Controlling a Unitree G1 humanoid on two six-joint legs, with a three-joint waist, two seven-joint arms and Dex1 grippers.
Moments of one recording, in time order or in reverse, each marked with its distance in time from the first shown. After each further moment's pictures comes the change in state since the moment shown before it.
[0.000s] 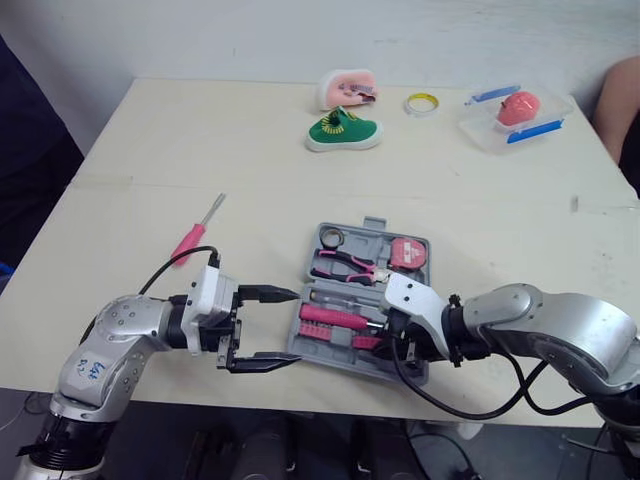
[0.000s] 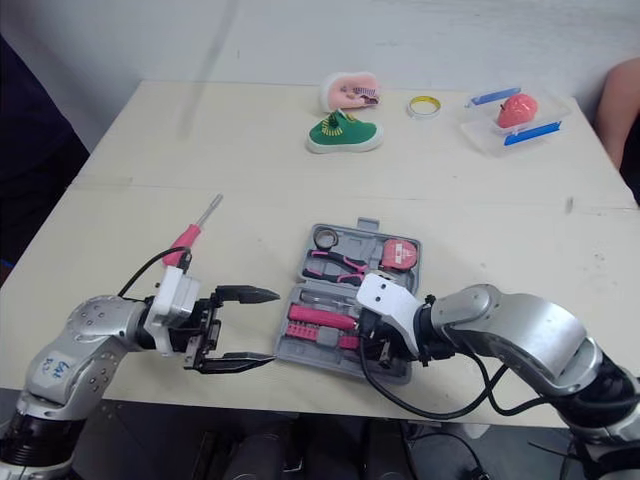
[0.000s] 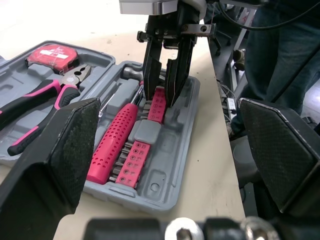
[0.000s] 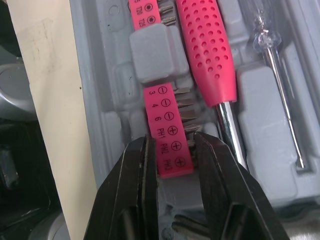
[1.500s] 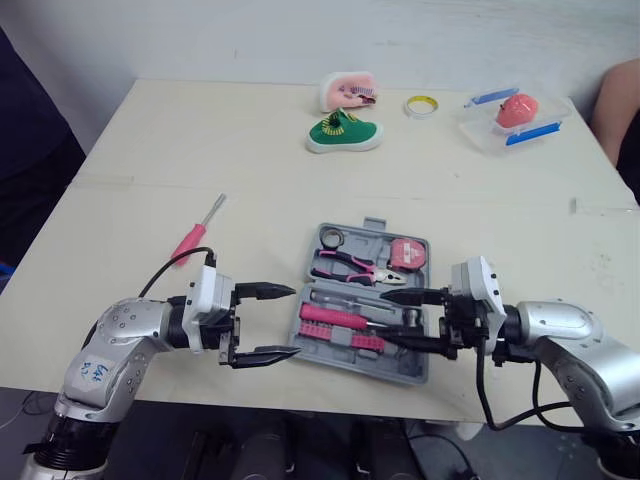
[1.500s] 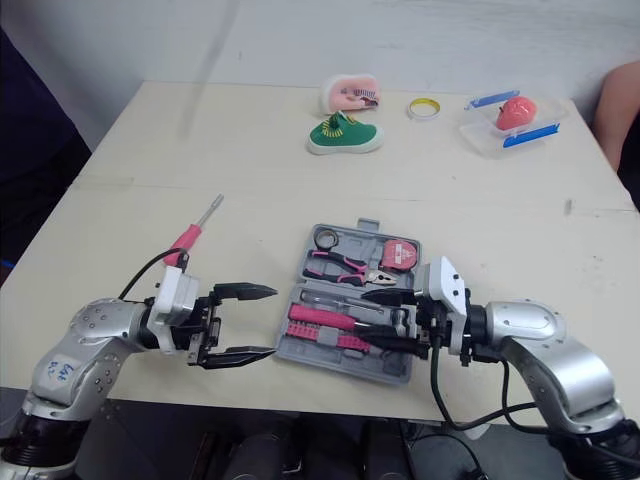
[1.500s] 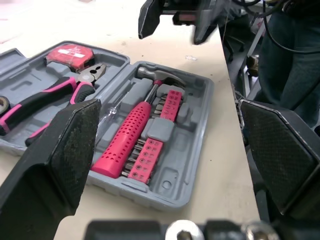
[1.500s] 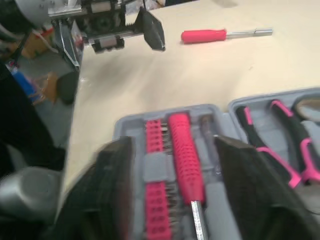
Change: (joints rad) left arm -0.001 -0.024 -0.005 0.094 0.031 -0.083 0.006; right arm 0.454 0.152 -0.347 0.239 -0.232 -0.964 0.483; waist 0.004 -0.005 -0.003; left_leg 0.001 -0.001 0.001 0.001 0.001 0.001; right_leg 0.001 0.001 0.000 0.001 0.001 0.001
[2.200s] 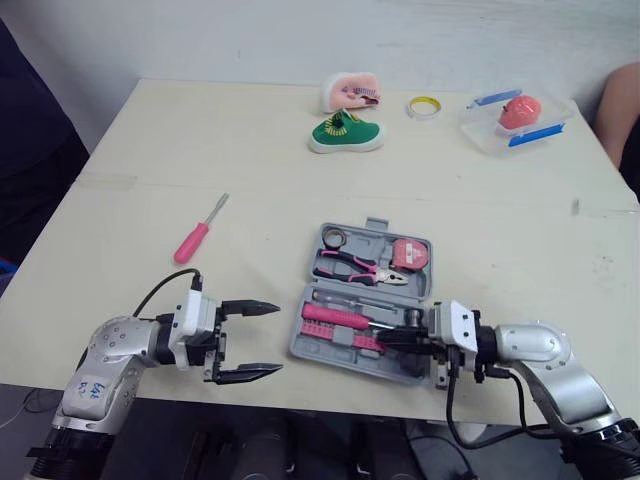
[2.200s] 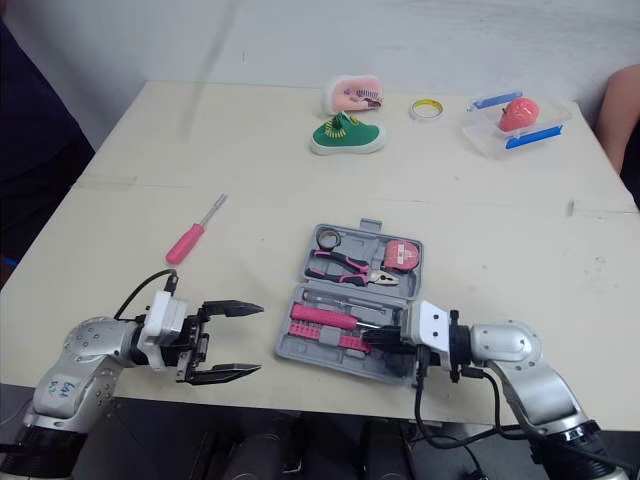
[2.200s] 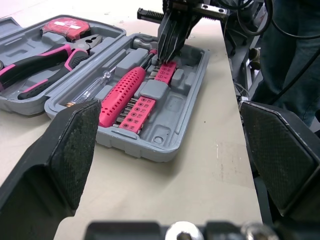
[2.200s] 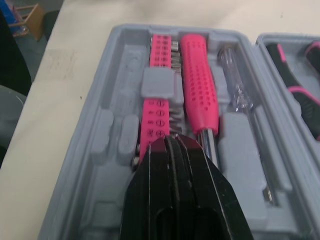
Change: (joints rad) left arm 0.089 -0.004 0.013 0.108 0.035 -0.170 -0.089; right arm 0.041 0.033 0.114 0.211 -0.253 -0.347 0.055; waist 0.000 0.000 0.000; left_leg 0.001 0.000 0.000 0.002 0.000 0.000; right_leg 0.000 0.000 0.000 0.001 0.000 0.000
